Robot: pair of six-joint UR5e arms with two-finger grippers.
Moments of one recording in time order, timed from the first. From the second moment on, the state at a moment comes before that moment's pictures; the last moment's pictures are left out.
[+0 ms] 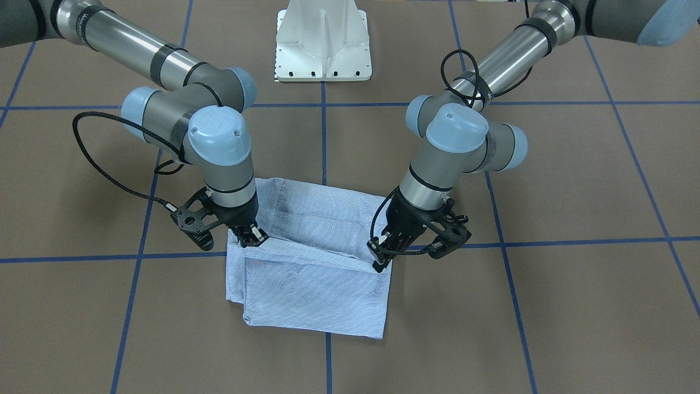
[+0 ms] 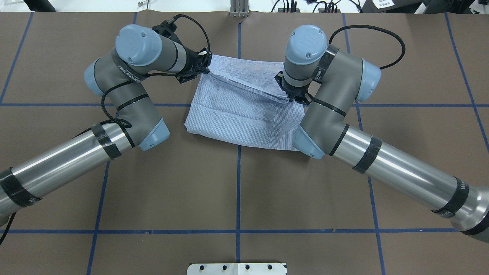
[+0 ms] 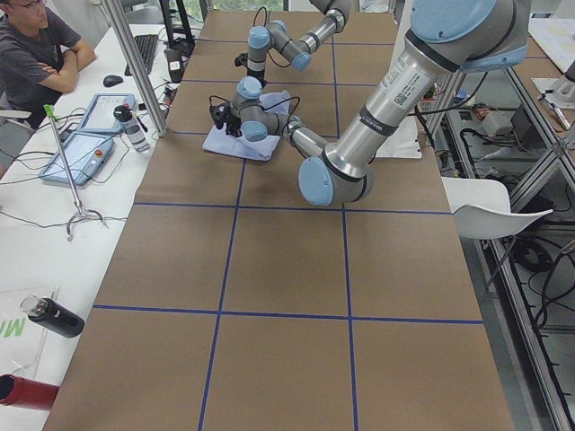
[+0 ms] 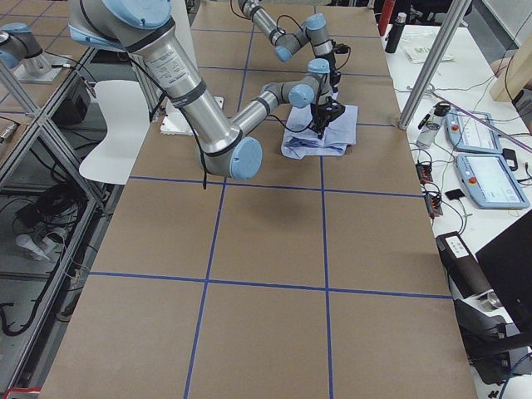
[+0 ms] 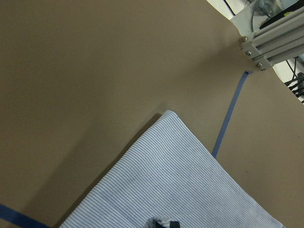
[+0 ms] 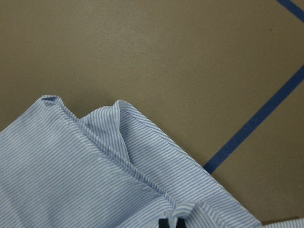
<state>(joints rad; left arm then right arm) -0.74 -2.37 -1.20 -2.32 -1.81 -1.77 0.71 -0.82 1.38 -1.47 1.85 1.81</state>
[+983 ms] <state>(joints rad) -0.80 -2.40 -1.07 -2.41 -1.80 -1.68 0.83 -0.71 1.22 -1.45 1.99 1.65</state>
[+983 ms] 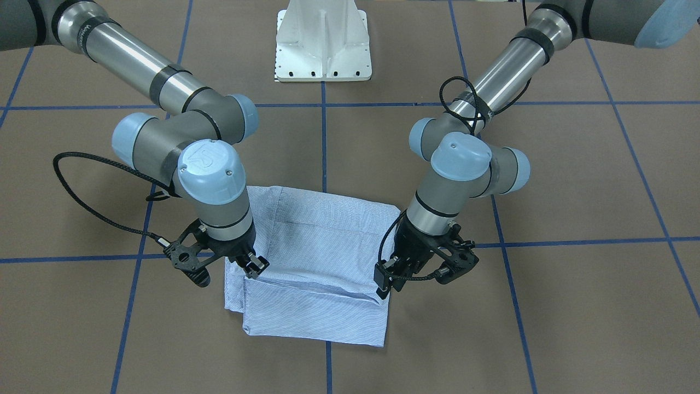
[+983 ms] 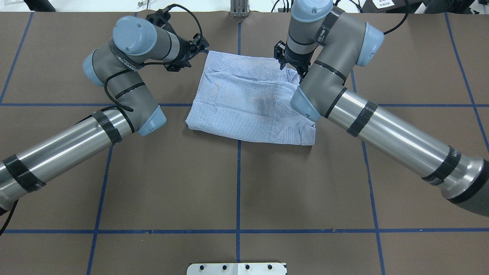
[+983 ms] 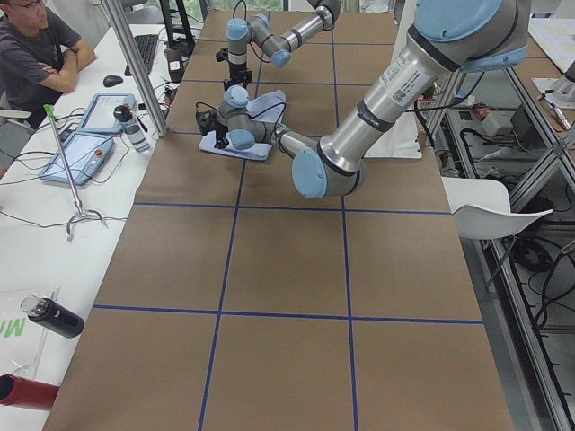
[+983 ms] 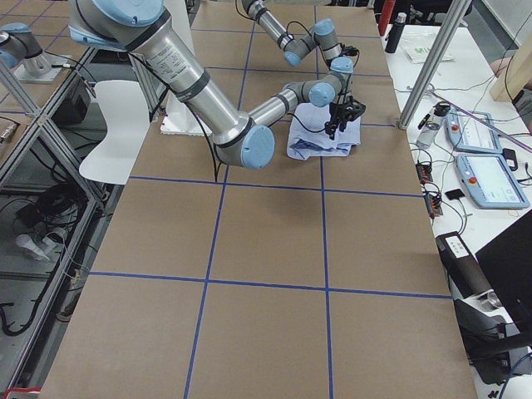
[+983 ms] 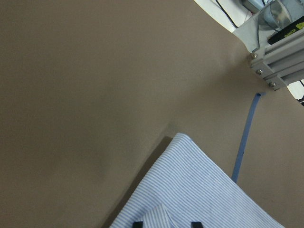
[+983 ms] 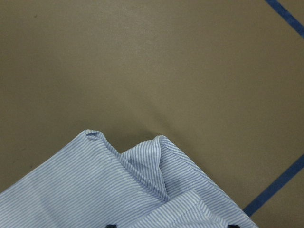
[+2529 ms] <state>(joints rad) -1.35 -1.68 -1.44 -2.39 -2.23 -0.24 1.25 -1.36 1.57 -1.43 2.27 0.56</state>
